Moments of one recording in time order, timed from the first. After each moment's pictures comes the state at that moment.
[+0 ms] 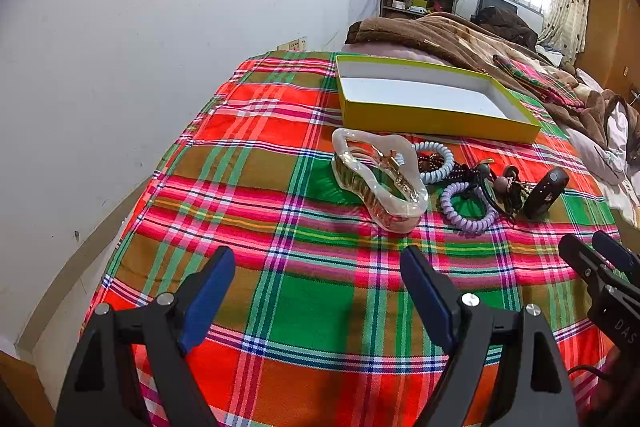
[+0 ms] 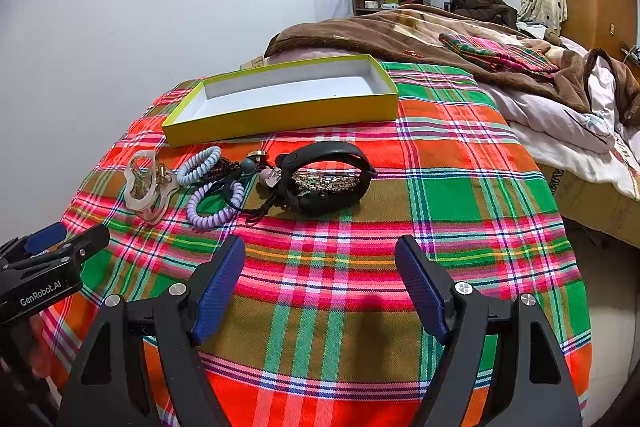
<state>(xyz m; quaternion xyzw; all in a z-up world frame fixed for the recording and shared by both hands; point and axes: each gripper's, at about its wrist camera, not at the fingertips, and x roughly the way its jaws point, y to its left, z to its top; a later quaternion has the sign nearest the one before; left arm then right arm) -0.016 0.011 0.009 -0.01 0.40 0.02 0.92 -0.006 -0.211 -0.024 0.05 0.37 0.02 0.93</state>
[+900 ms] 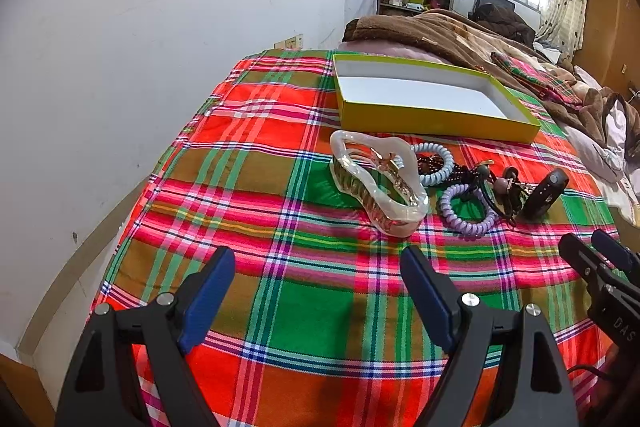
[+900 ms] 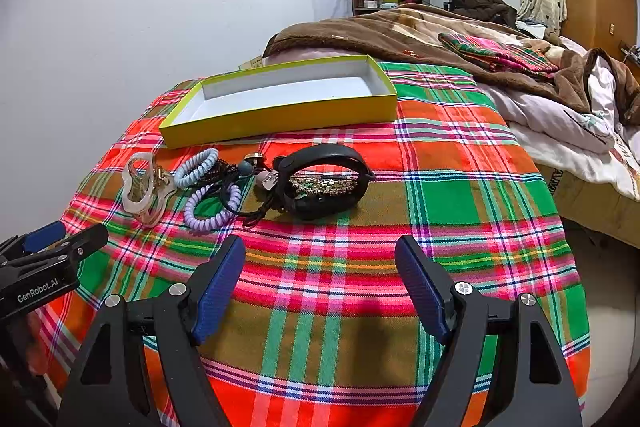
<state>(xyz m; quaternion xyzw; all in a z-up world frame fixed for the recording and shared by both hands) -0.003 0.011 0.007 0.00 0.41 0.01 0.91 -0.004 -0.213 -0.024 0.05 0.37 0.02 0.93</state>
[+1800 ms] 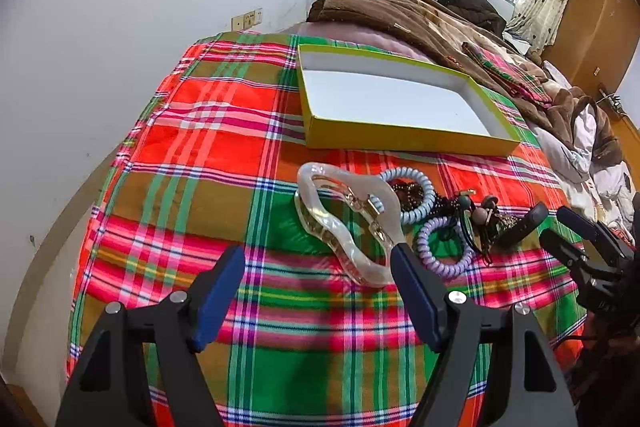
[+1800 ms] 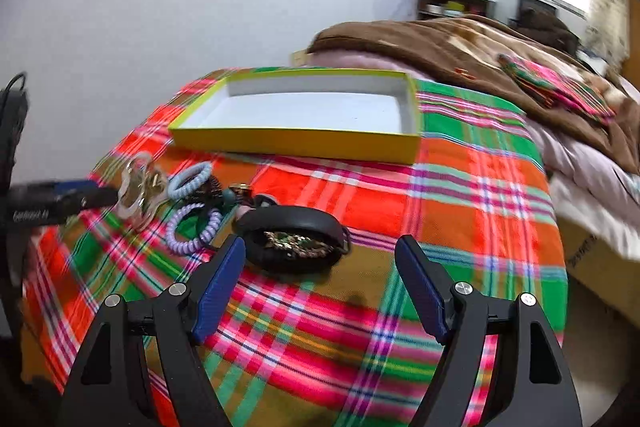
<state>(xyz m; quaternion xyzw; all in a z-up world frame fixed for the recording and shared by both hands) 0.050 0.021 0.013 -0.05 0.46 -0.08 0.88 0.056 -0.250 -0.017 -0.01 0.37 0.15 0.91</state>
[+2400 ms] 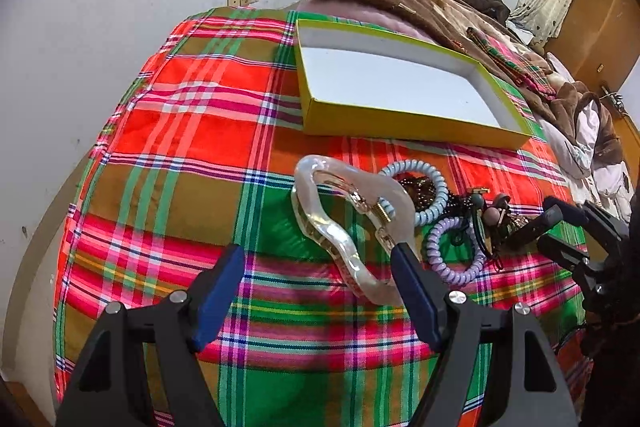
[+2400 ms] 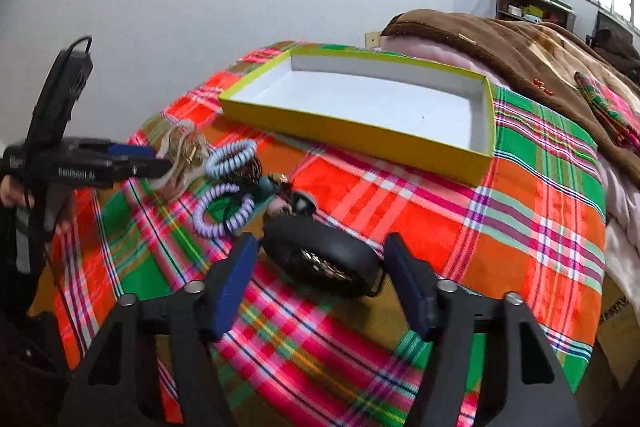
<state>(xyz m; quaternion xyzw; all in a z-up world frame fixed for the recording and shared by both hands) 0.071 0.020 0.000 -0.05 0.50 -0.08 0.86 0.078 -0.244 -0.027 -0.05 0.40 0.28 0.87</state>
